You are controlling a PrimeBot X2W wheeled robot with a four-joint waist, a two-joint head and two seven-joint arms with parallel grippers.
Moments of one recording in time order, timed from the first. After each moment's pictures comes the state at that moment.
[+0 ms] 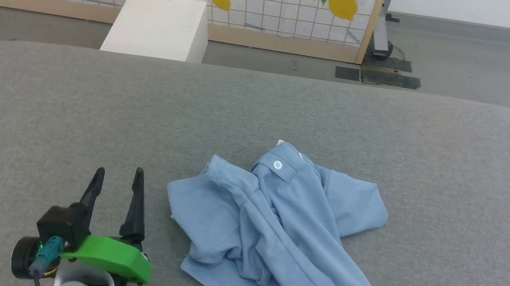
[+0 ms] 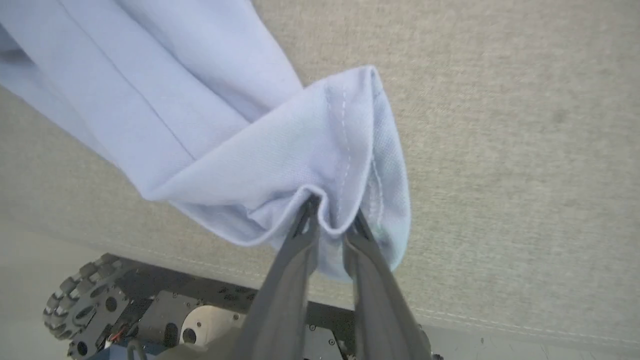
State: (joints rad) left arm -0.04 0.05 -0.04 0.14 -0.22 0.00 -0.26; right arm 0.31 -0.09 -0.02 -0.20 0.25 0.13 0.78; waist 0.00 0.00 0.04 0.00
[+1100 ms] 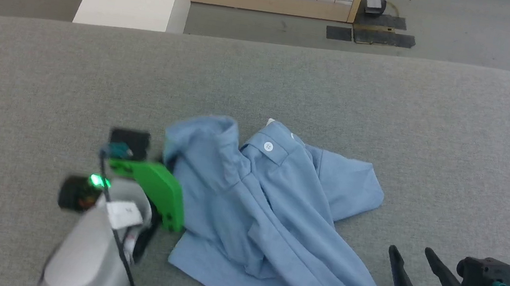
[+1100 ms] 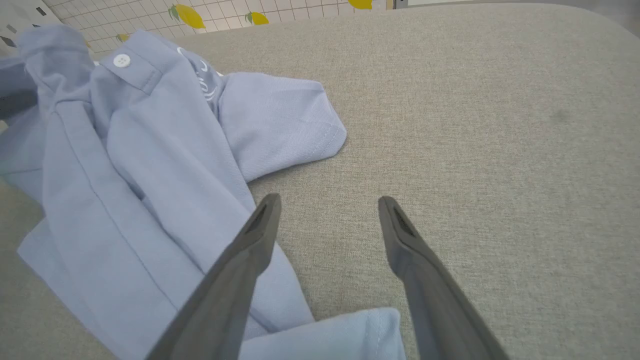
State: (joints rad) left arm -0.37 0.10 -0.21 0.42 -0.32 -0.01 0.19; right arm 0.11 -0.05 -0.01 -0.09 0.20 0.13 0.28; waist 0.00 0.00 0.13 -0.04
